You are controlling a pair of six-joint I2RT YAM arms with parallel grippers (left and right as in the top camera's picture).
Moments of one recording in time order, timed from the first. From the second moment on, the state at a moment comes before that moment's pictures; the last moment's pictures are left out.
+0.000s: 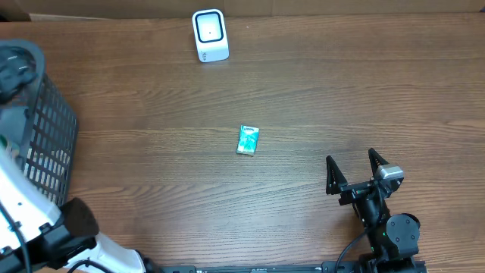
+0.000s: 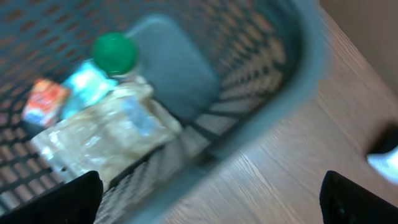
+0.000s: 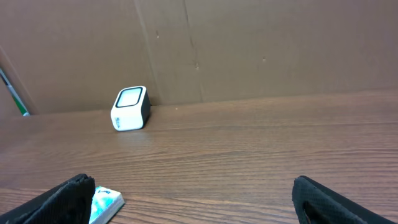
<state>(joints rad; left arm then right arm) 0.57 1.84 2.46 -1.68 -0.06 -0.36 0.15 0.01 0.02 -0.03 -0.07 0.17</state>
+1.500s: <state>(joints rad) 0.96 1.83 1.59 -1.18 -0.32 -0.29 0.15 0.01 0.02 -0.03 -0.07 0.17</state>
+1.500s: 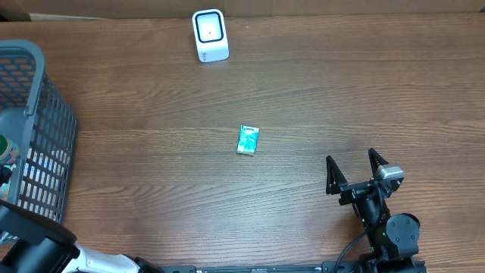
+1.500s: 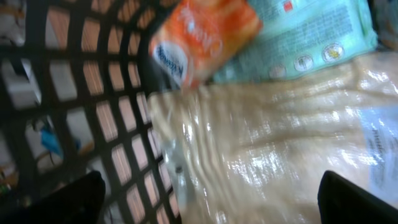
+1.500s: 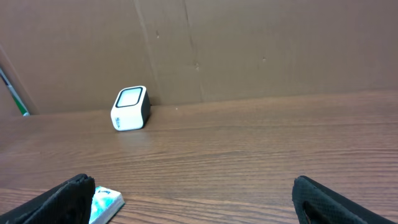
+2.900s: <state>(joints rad) 0.97 1.85 1.43 -0.72 -0.46 0.14 0.15 0.01 0.02 -0.03 -0.07 0.17</state>
